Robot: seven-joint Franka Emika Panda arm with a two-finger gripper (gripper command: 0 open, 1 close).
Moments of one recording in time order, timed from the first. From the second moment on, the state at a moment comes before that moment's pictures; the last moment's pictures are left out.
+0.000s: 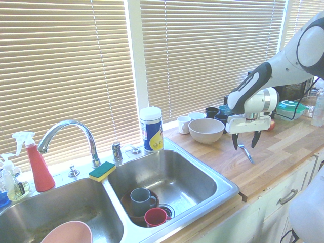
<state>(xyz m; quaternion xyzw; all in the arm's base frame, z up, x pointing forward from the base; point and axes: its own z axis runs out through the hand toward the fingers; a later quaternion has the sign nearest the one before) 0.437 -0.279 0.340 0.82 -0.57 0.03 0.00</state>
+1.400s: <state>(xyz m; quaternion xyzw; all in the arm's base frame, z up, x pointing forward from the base) 0.454 -0.292 0.318 0.81 -0.58 0.02 0.00</state>
